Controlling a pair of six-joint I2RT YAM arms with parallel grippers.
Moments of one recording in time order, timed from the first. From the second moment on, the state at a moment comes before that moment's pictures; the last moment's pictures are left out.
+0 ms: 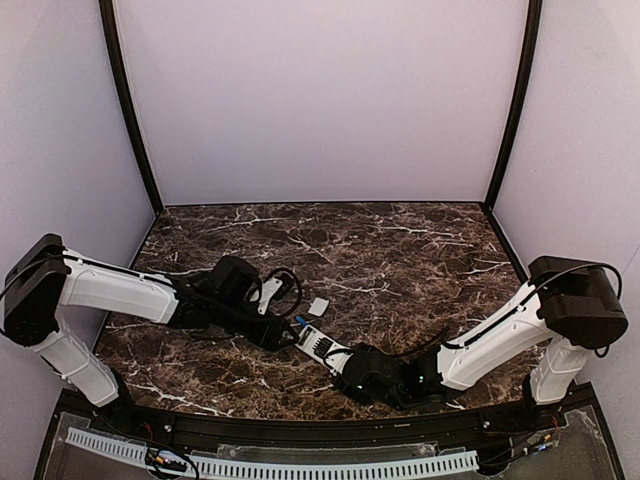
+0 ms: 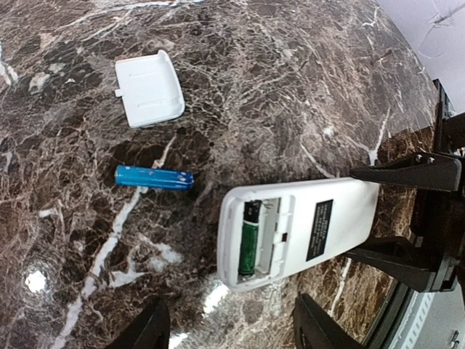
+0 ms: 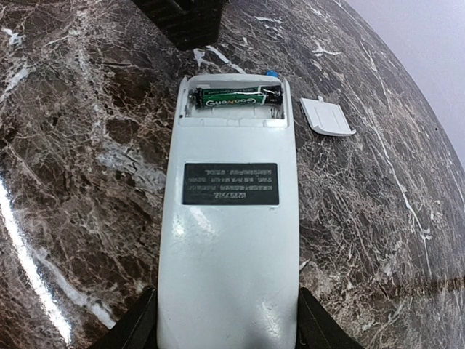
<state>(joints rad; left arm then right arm) -0.85 1.53 0.73 -0.04 0.28 -0.33 1.42 1.77 0.69 0.26 0.59 0.03</state>
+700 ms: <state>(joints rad) -0.93 1.66 0.81 -0.05 0.14 -0.24 1.42 1.76 0.68 0.28 0.54 0.03</state>
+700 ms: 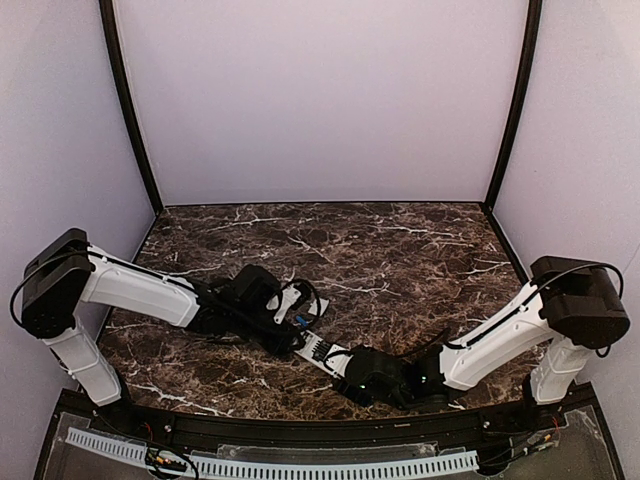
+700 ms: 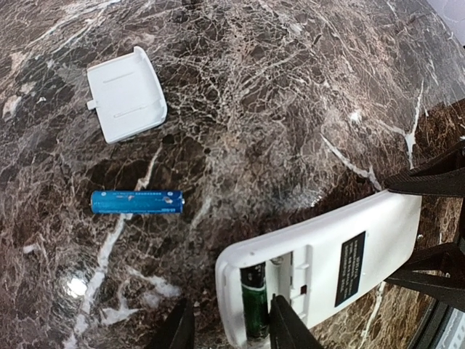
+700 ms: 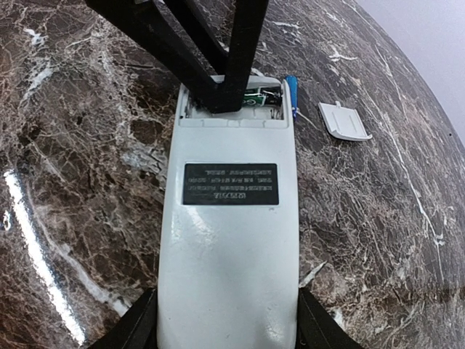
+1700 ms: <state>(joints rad) -0.97 1.72 0.89 -0.20 0.03 -0.17 1.42 1.75 0.67 0.29 0.49 0.03</state>
